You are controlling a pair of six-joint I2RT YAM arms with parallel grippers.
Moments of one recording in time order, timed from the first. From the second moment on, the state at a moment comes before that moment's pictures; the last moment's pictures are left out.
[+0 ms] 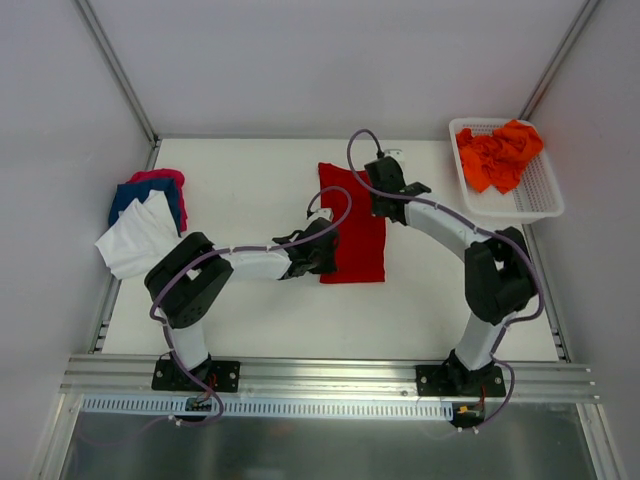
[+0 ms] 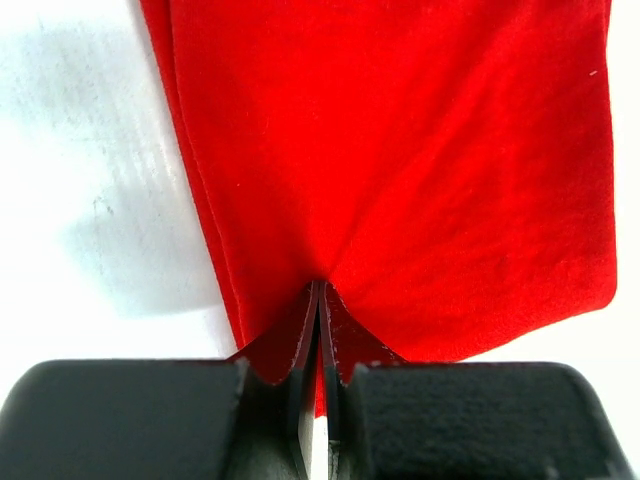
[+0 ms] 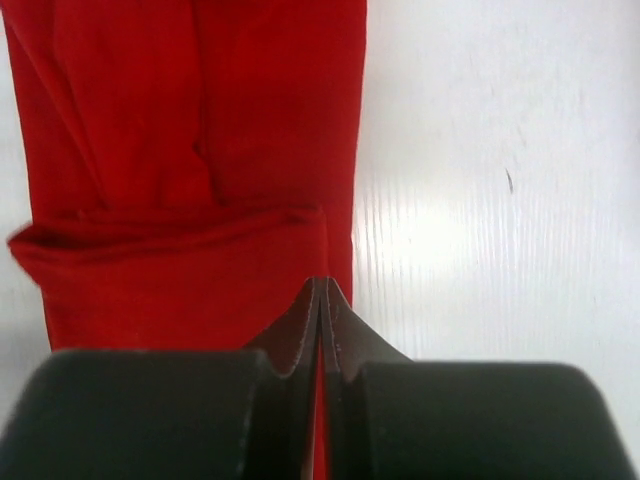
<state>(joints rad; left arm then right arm) -0.84 1.80 0.98 -0.04 -0.13 -0.74 0.52 1.84 1.39 -0.44 0.42 0.37</state>
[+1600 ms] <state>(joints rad) -1.36 1.53 0.64 -0.06 -0.37 -1.07 1.22 1.55 0.80 -0.53 0.54 0.99</state>
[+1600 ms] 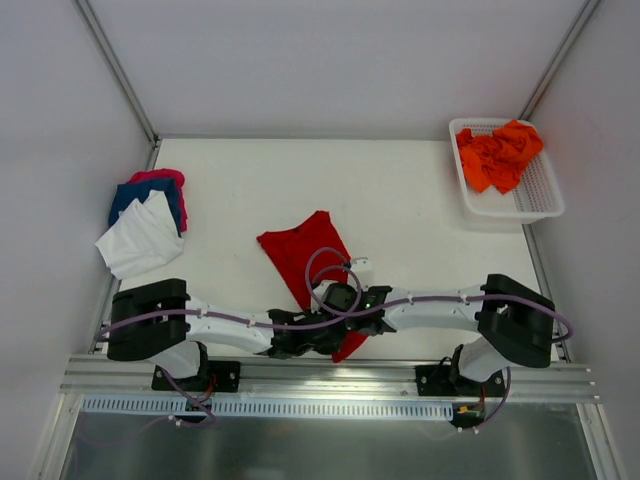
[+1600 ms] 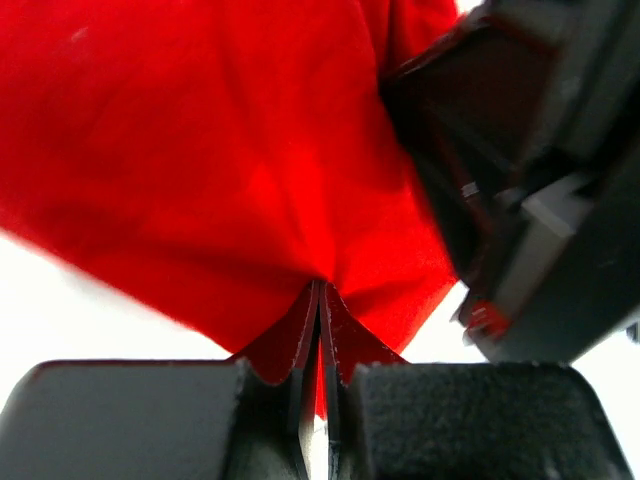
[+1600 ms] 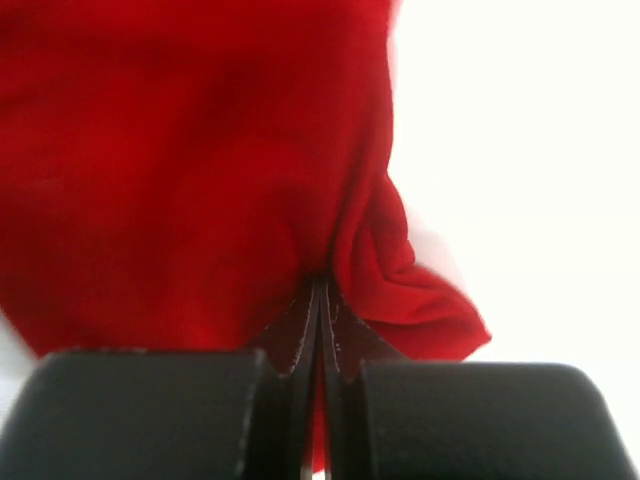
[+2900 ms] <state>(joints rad) -1.67 1.51 1.03 -1.37 -0.72 -1.86 1.71 0.94 0.70 -1.10 0.86 1.48</state>
